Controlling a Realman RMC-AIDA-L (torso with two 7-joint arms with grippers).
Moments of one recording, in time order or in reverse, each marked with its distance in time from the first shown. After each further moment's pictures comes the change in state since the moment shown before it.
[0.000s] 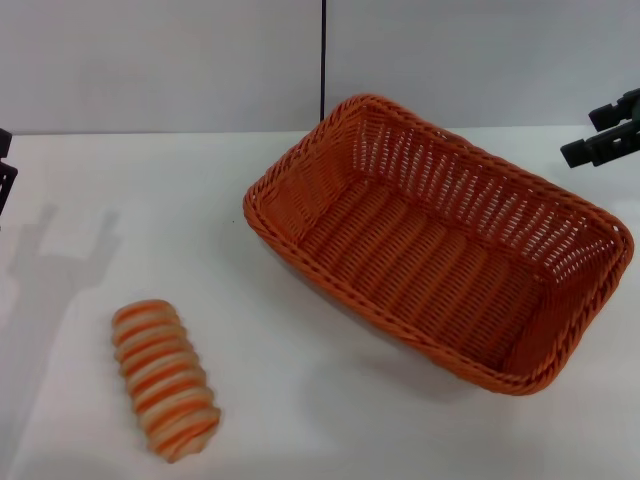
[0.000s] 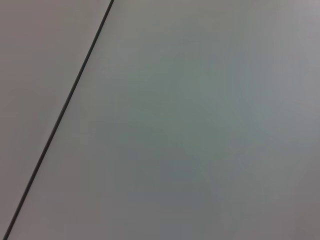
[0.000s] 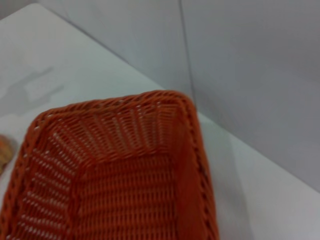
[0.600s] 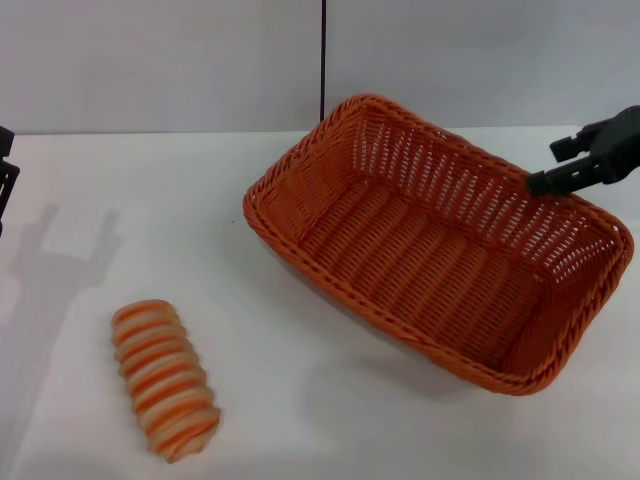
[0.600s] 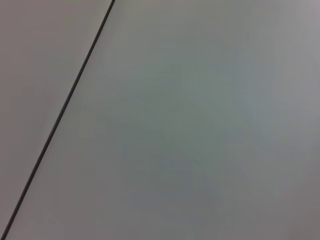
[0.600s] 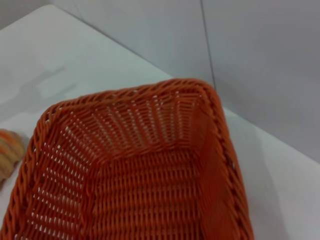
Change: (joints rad) left arm -0.003 -0.002 -0.002 -0.004 0.000 -0.003 -0.007; right arm 0.000 0.043 0.013 0.142 0.005 -0.092 -0.101
